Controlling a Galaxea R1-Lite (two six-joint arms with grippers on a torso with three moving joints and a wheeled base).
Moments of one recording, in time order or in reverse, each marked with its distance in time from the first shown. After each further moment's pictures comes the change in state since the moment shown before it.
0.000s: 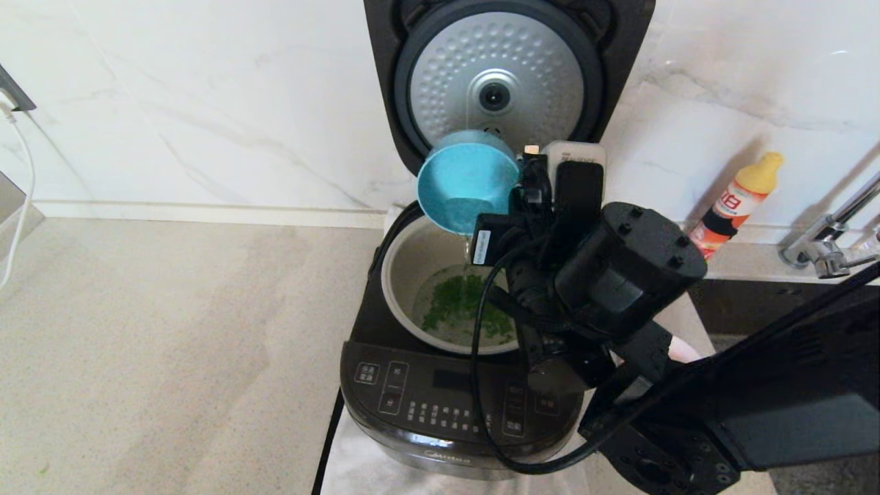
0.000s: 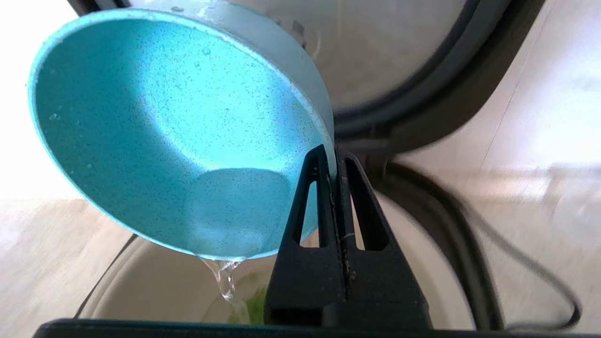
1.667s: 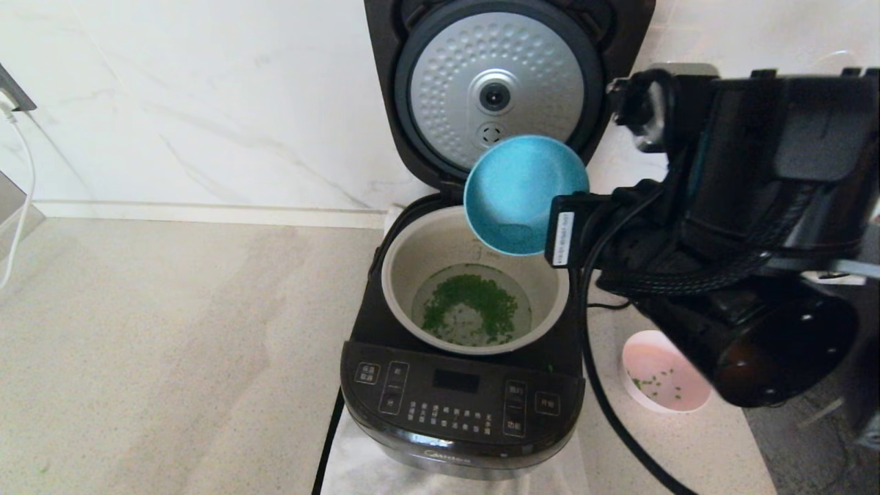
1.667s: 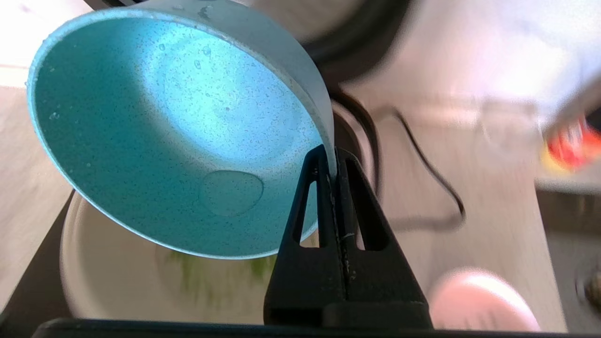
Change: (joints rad) left arm 0.000 0.000 0.000 0.000 0.000 0.000; right arm 0.031 -0.388 -0.069 0.970 -0.050 0.308
